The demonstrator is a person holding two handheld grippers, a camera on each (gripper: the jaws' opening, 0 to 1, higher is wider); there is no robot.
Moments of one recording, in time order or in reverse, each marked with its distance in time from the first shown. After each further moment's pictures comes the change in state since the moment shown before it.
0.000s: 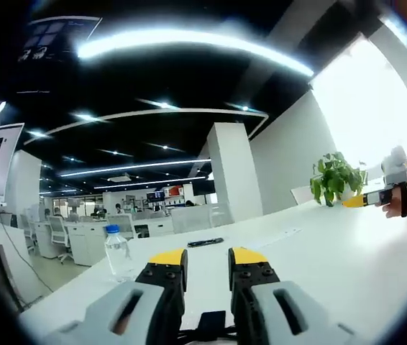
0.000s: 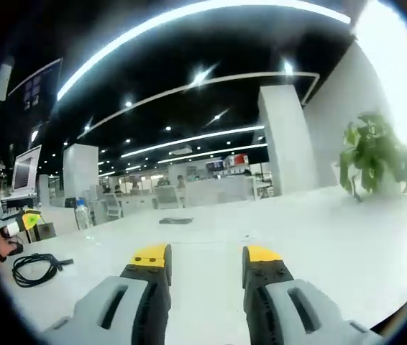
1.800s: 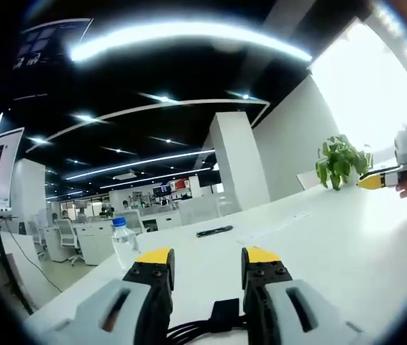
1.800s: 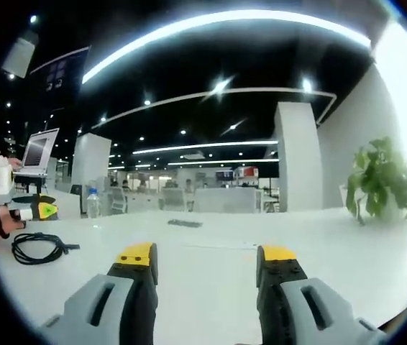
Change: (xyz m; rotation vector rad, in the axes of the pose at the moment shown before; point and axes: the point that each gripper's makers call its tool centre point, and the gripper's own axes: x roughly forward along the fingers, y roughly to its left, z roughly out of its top) left arm -0.001 0.010 -0.018 0.052 0.053 0.034; right arm -0.020 0.034 0.011 -0.136 -0.063 0.068
